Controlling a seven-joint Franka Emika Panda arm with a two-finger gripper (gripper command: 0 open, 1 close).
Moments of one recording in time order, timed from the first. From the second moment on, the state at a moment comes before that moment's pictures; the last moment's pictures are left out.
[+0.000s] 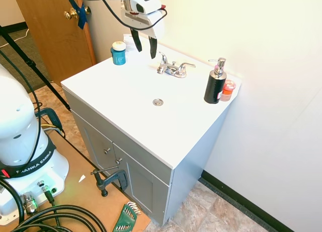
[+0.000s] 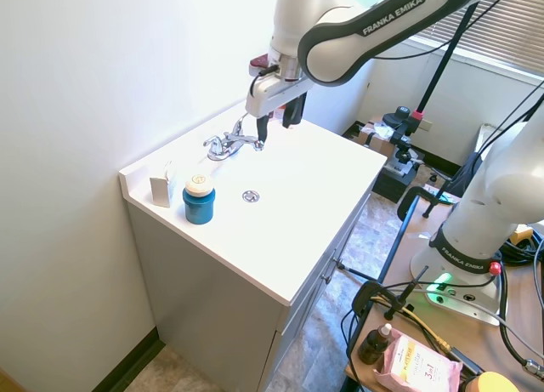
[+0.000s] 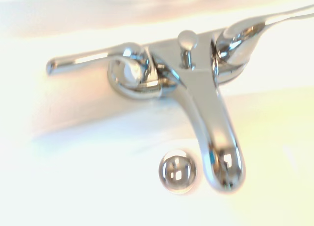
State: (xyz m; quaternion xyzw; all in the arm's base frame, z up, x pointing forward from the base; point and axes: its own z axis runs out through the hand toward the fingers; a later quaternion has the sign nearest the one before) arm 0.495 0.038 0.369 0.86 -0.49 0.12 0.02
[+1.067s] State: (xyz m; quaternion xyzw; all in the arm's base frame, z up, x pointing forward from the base) arm 0.593 0.077 0.337 0.83 -0.51 0.22 0.03
